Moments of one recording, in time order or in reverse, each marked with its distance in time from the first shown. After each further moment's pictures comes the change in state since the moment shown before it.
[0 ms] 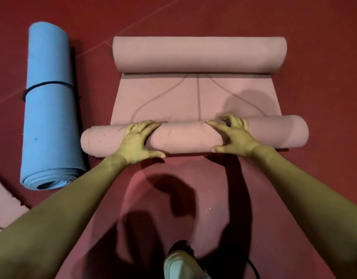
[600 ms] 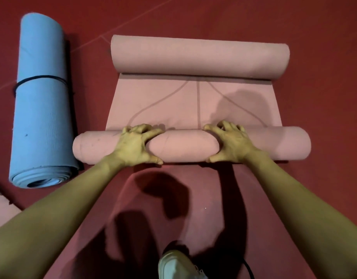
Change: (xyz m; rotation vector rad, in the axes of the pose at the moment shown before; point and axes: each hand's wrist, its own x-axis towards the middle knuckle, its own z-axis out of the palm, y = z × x) left_hand -0.004 0.009 -0.001 0.135 -0.114 -0.036; right_hand -0.010 -0.018 -0.002 -0.154 -0.087 0.038
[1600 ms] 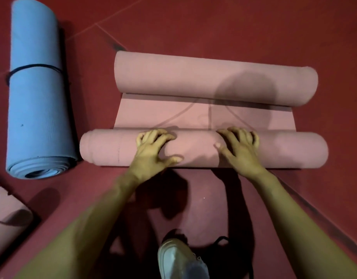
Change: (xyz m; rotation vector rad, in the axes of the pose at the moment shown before) left_hand -0.035 0.056 0.036 -0.324 0.298 0.073; right_hand -0.054 -0.001 0.044 0.160 0.366 0.181
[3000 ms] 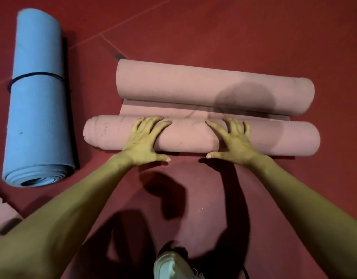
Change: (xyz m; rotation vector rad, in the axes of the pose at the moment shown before) left_hand 0.054 -0.041 -0.012 0.284 -0.141 0.104; right_hand 0.058 0.004 -0.017 -0.091 -0.271 -0.165
